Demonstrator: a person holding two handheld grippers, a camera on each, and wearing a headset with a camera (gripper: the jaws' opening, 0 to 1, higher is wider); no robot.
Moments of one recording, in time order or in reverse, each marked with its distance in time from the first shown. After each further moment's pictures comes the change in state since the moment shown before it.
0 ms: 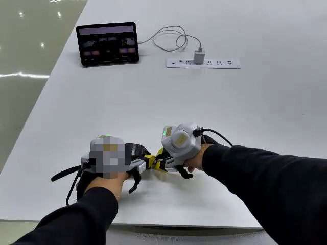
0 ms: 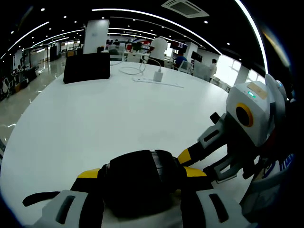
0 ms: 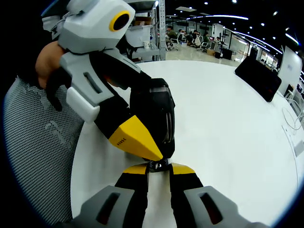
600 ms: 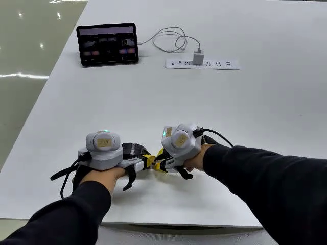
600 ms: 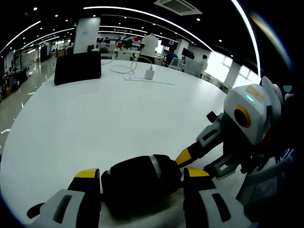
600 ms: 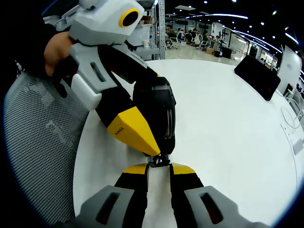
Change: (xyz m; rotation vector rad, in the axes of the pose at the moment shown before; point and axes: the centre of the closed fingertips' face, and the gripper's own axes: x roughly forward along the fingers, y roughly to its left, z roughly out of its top) left arm -0.002 -0.001 0.009 0.079 0.021 -0.086; right arm -0.008 0.002 -0.004 0.003 0.011 -0.008
